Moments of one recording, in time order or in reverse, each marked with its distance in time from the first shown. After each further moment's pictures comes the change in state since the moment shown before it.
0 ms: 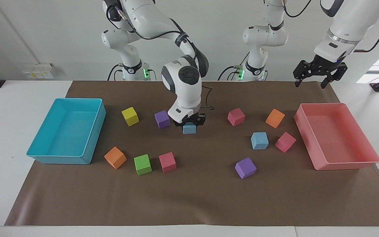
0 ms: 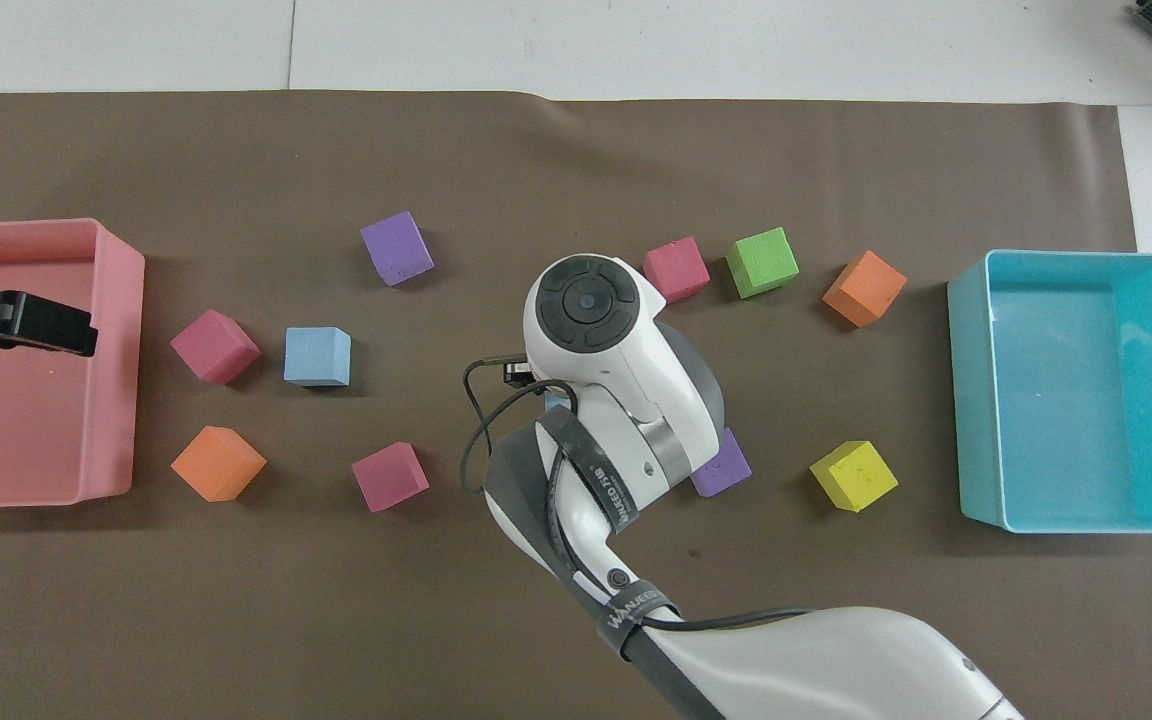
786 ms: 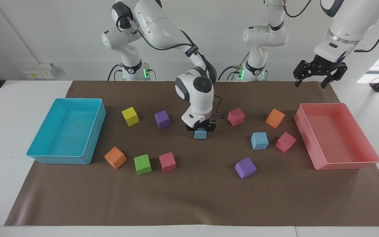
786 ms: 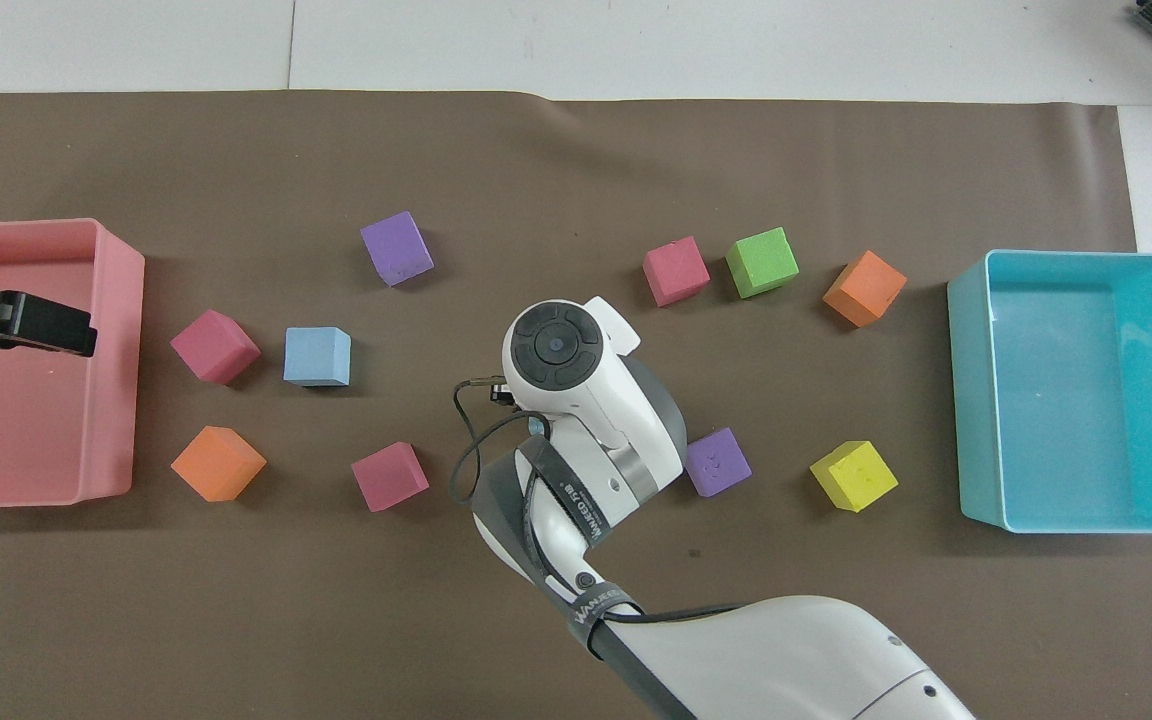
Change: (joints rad) left arm 0.001 0.000 0.001 0.000 0.000 -0.001 -0.001; right arm 0.010 0.025 0.000 -0.070 0.001 0.061 0.041
